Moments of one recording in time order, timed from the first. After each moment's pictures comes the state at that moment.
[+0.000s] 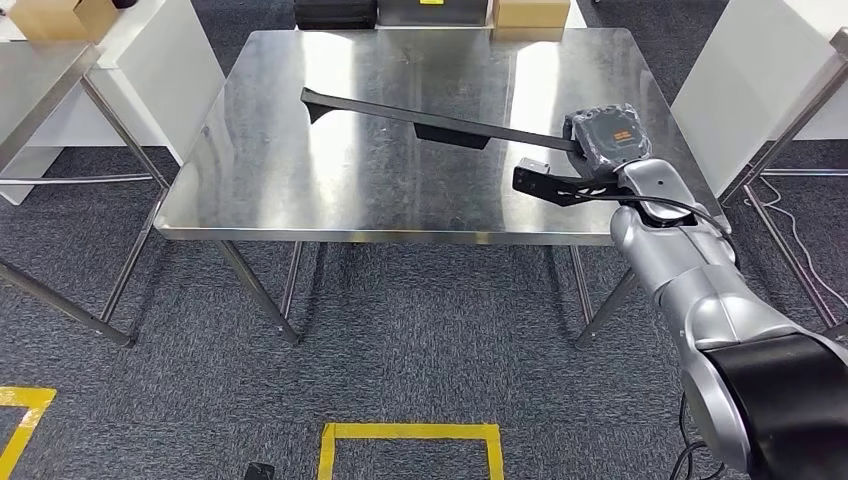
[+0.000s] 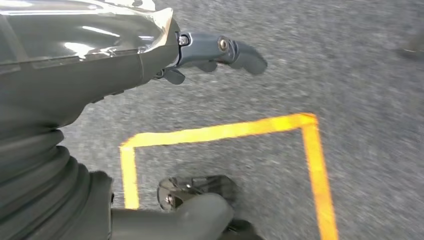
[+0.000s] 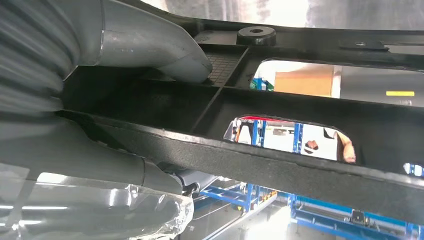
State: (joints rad) left arm -0.11 -0.16 0.32 -0.22 -0.40 0.27 -0.39; right arm -1.15 -0.12 0.43 -0.38 1.23 -0.30 -0.18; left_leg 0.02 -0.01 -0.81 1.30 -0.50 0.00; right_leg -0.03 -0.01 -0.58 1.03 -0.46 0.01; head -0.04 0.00
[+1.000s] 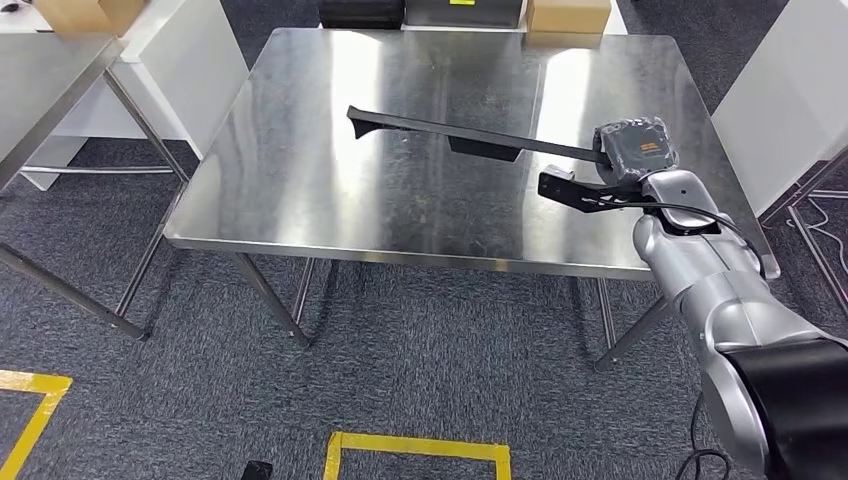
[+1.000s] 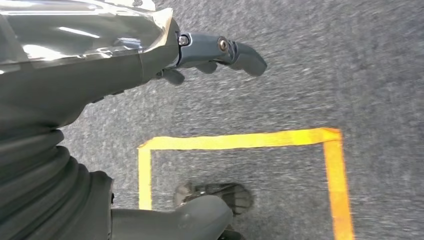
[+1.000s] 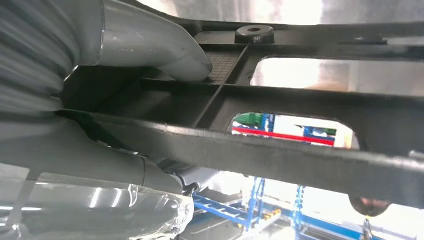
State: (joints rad) left arm -0.12 -0.15 0.32 -0.22 -0.43 0.27 -0.28; right arm -1.15 -0.15 0.43 -0.33 1.26 -0.29 -0.14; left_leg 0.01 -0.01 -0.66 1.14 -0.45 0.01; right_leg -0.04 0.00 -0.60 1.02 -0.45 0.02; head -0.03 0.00
